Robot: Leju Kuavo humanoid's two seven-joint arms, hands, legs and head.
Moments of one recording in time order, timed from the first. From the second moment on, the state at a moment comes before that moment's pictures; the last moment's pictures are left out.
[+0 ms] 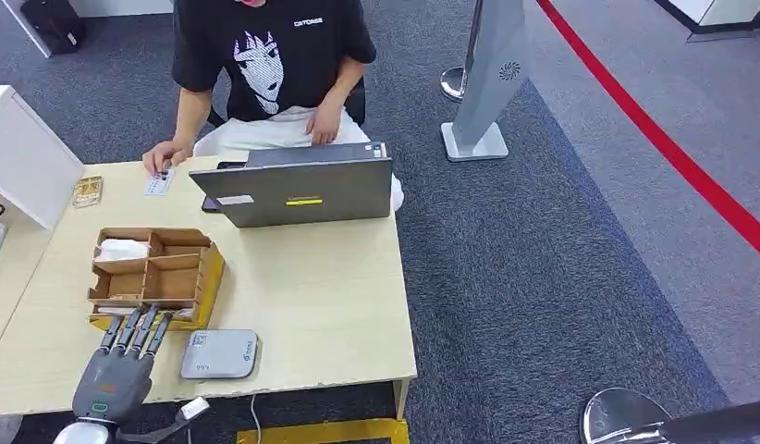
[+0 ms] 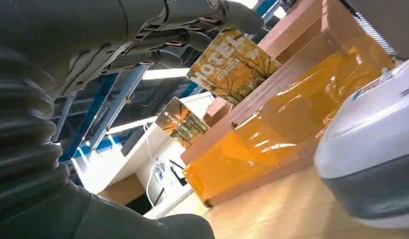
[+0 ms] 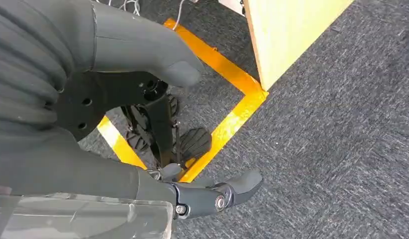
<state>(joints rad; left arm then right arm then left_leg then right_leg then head) -0.01 0.49 -0.40 -1.30 -1.57 0.40 0.18 -0.09 0.14 -1.09 -0.22 0.21 0.00 -0.23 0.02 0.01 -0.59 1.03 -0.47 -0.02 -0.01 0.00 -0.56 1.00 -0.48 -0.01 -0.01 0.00</state>
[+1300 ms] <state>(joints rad) -0.15 0.35 -0.21 -1.16 -1.57 0.46 0.05 -0.09 0.14 -1.09 -0.22 0.26 0.00 -0.20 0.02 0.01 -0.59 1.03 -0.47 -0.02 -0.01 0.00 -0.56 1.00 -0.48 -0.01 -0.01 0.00</state>
